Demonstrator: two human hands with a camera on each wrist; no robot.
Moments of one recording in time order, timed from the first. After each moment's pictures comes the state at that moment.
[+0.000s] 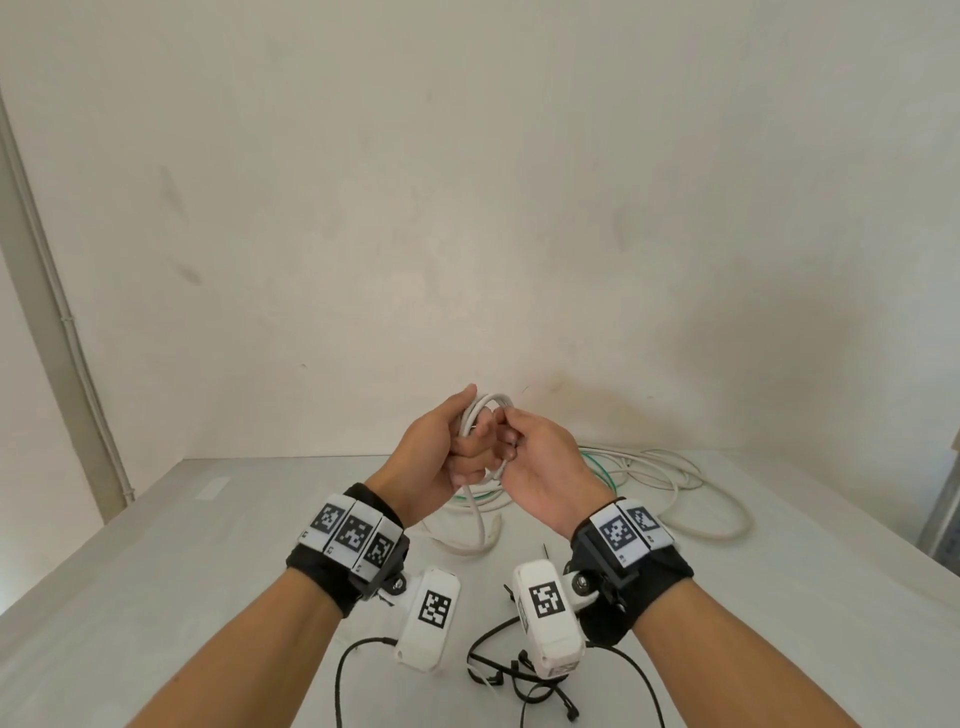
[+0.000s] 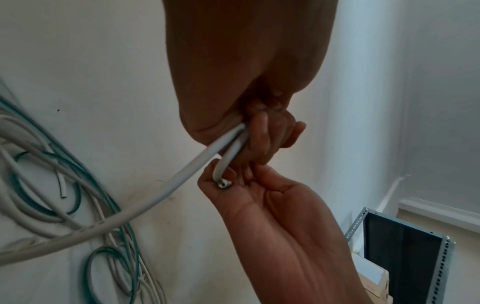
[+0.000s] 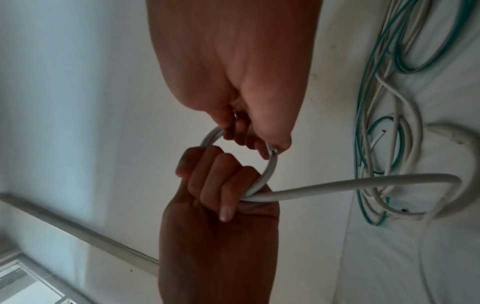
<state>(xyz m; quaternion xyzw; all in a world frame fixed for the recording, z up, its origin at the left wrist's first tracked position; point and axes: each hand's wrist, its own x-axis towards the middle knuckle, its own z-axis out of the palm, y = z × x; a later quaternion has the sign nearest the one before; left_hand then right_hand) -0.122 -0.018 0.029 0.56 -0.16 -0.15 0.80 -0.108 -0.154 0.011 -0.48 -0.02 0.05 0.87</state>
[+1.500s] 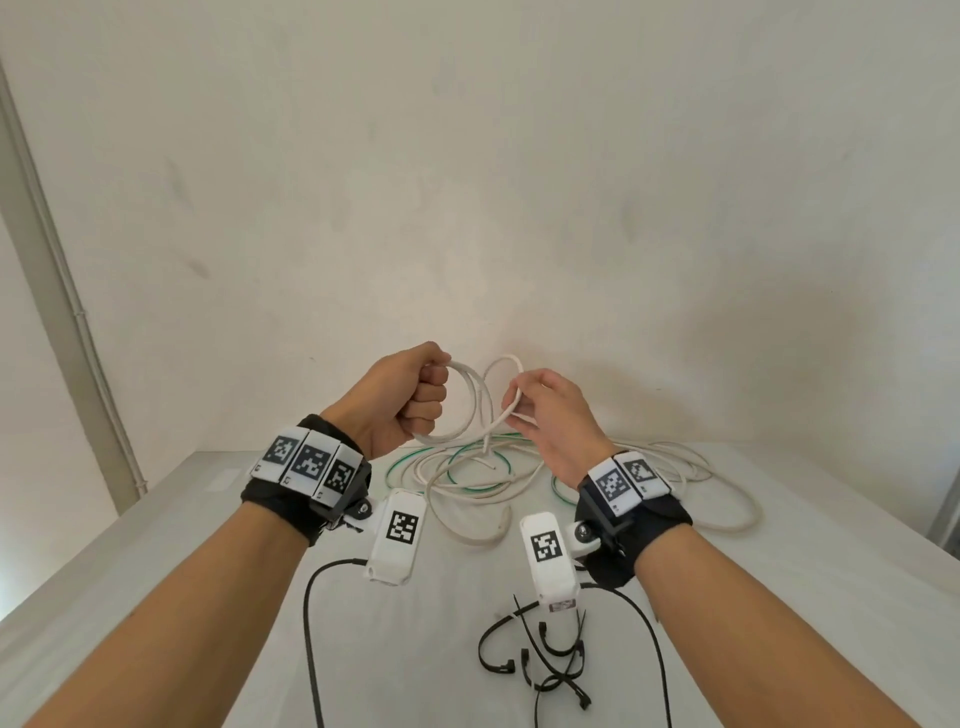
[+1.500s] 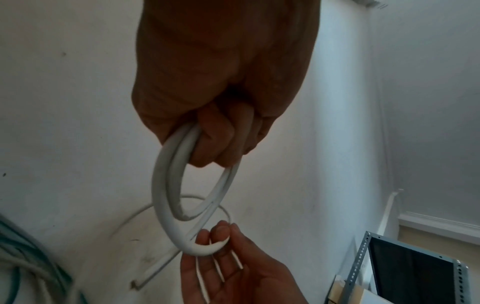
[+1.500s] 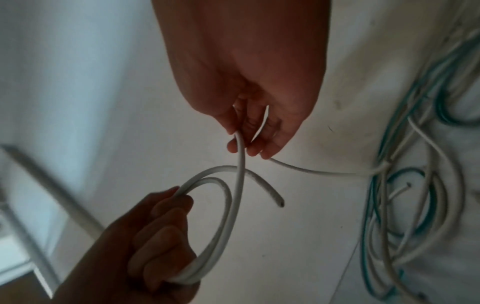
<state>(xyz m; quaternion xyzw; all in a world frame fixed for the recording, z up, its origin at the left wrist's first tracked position) -0.111 0.029 0.080 0.67 -0.06 -0.11 0.74 -0.093 -0.162 0.034 -0.61 -0.05 -0.06 0.79</state>
